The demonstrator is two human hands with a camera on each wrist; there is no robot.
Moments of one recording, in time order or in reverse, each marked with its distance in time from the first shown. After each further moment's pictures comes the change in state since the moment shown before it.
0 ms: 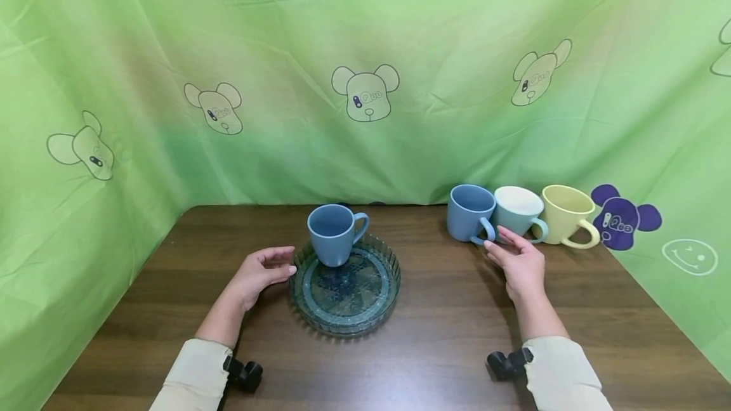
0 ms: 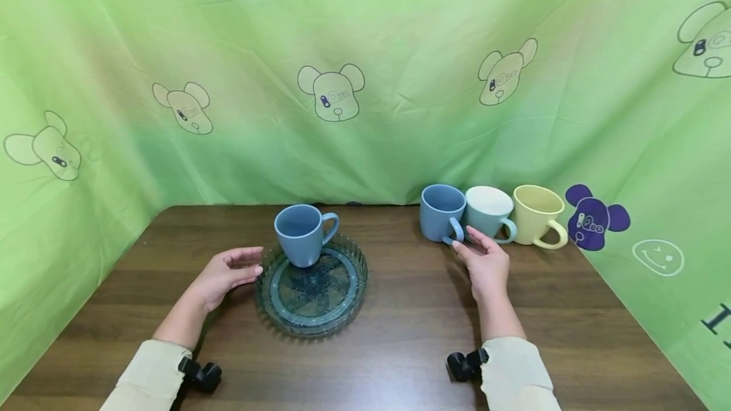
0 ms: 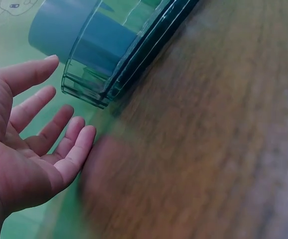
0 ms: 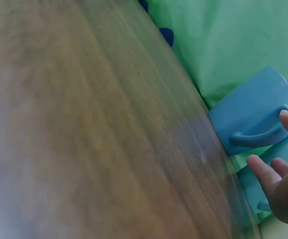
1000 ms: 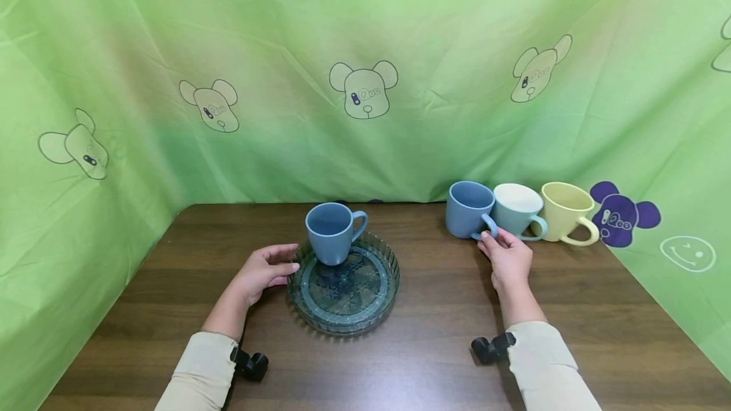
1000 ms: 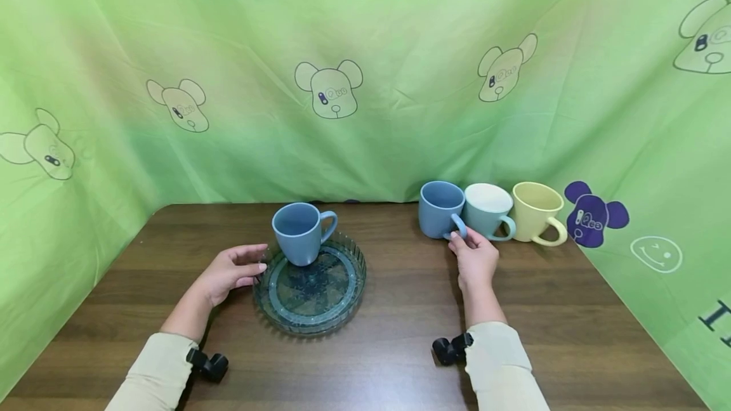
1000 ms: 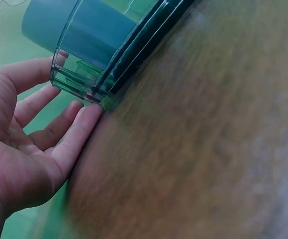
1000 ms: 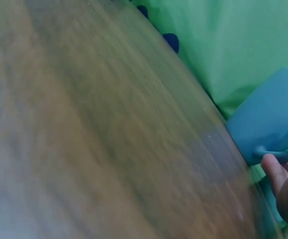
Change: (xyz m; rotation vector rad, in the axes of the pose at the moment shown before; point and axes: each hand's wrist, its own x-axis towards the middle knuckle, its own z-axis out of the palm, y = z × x) left_hand 0.013 -0.004 0.003 -0.001 -0.031 -0.053; right_hand 0.015 0.015 0.017 0.105 0.107 0.017
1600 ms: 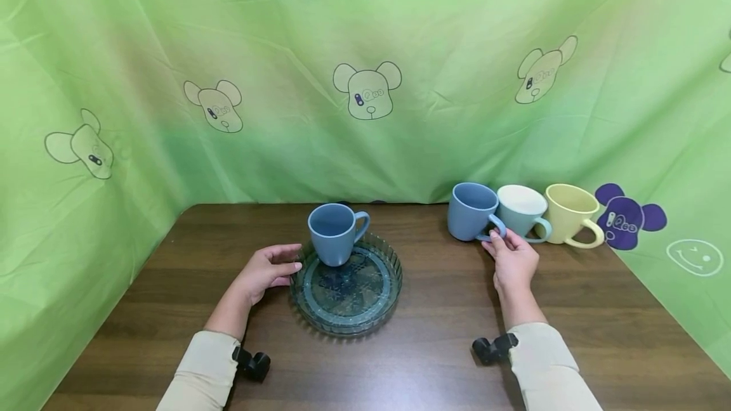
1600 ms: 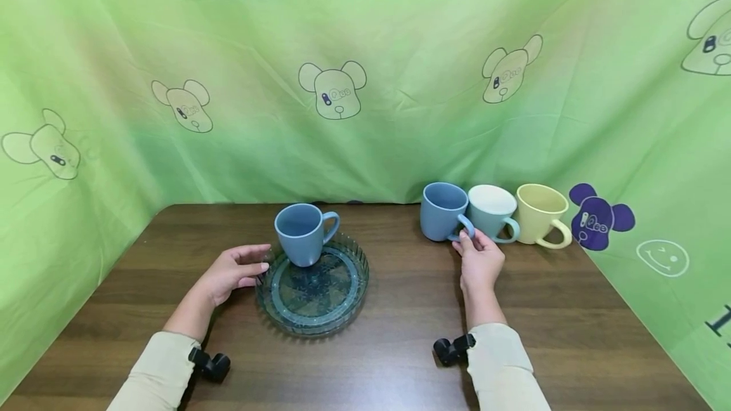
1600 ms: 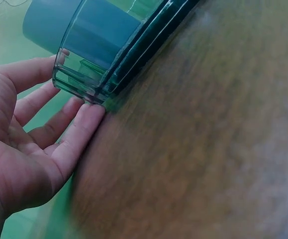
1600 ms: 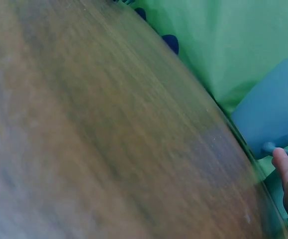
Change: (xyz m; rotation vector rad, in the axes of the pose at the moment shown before) left_hand 0.002 -0.001 0.000 -0.005 0.009 -0.009; right_hand 0.003 0.009 0.001 0.118 0.040 -0.143
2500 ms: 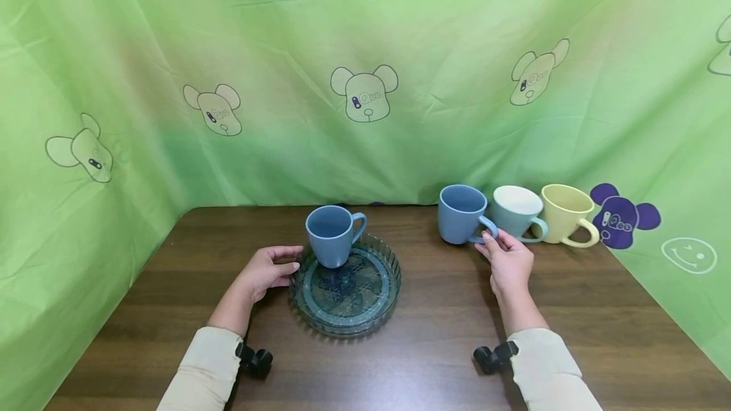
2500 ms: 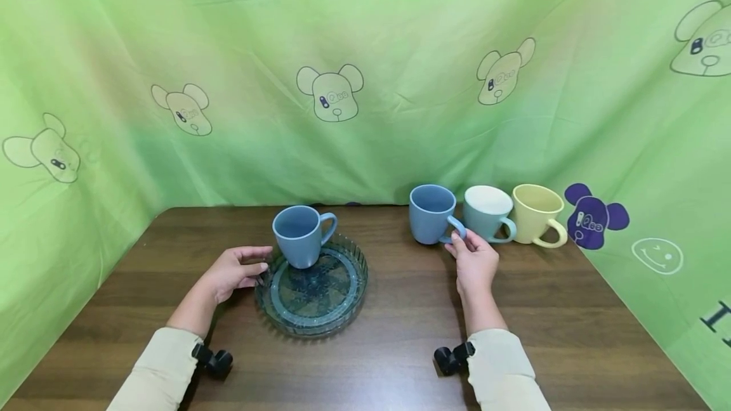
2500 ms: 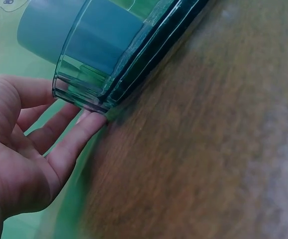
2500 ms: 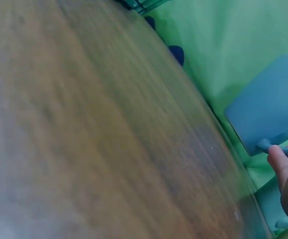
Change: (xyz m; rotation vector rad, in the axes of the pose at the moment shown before) left_hand 0.005 0.008 0.007 0.060 0.031 -0.053; right_hand -0.014 -0.010 0.002 -0.028 -0.082 -0.005
